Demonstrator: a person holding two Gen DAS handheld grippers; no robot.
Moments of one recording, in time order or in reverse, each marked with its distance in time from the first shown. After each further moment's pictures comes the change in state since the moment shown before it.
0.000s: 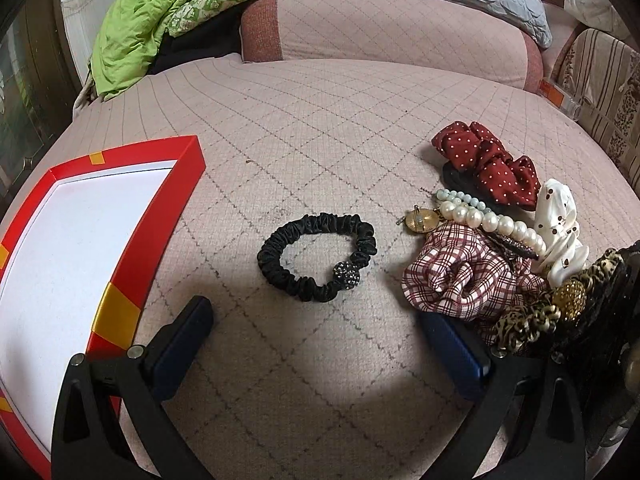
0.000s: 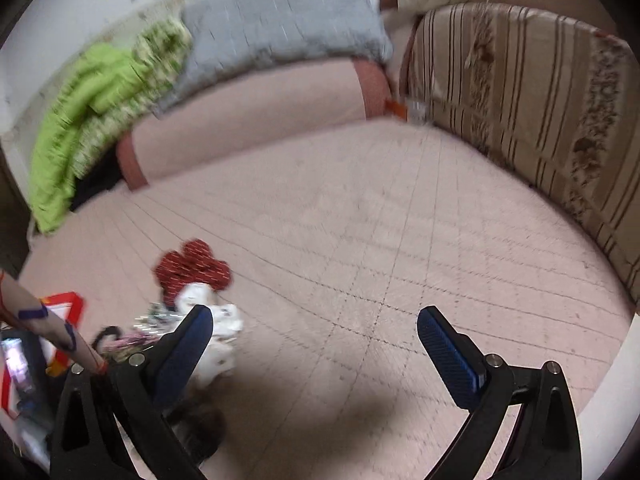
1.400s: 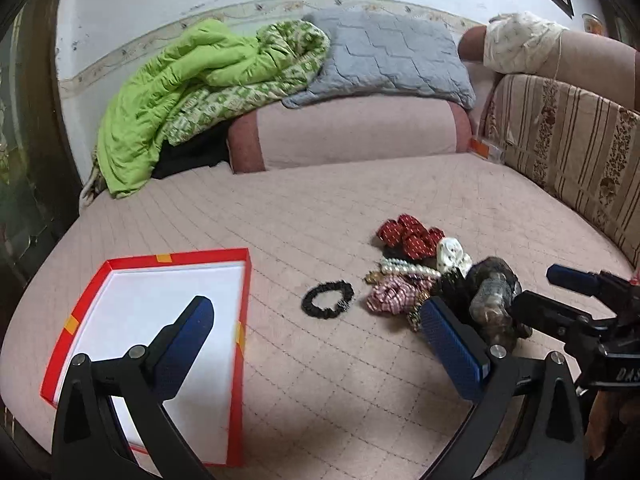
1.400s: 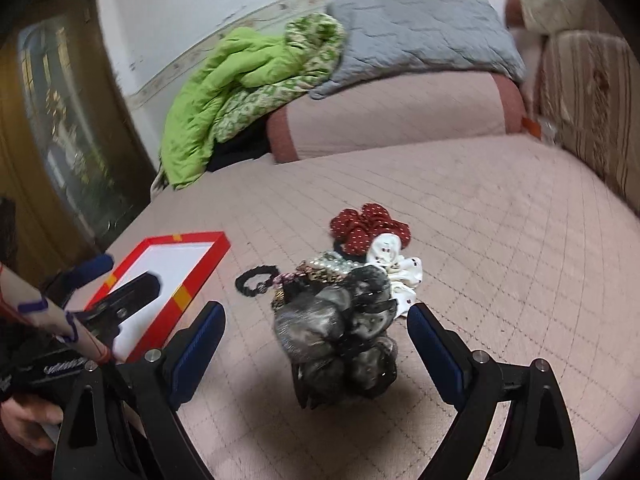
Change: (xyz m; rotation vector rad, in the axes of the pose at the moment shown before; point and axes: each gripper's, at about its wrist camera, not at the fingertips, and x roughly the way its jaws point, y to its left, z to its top) left arm -0.163 0.049 -0.010 0.146 -0.310 -0.118; right arm -0.032 0.076 -0.048 -0.183 0.001 0.427
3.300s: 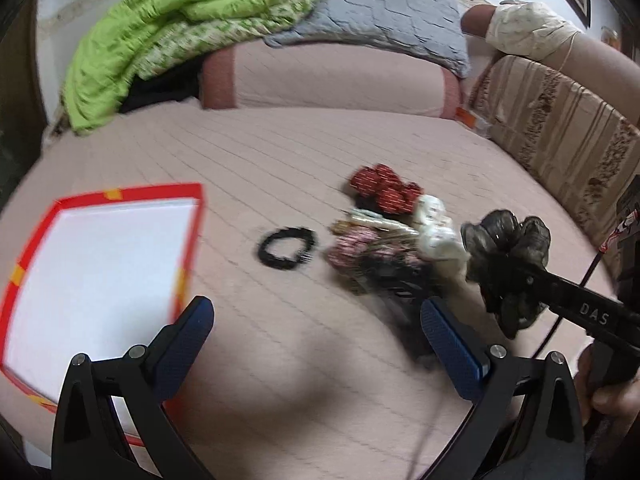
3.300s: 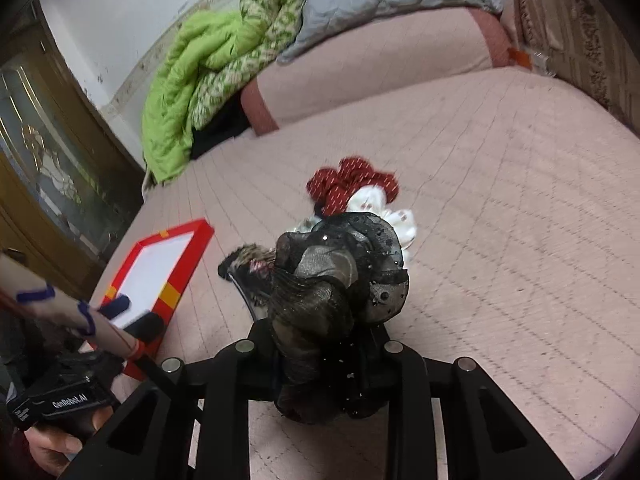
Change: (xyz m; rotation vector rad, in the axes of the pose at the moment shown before) left arm 0.042 -0.010 -0.016 -0.115 0.209 -0.169; right arm 0.029 -0.041 -0.008 0.196 0.116 0.044
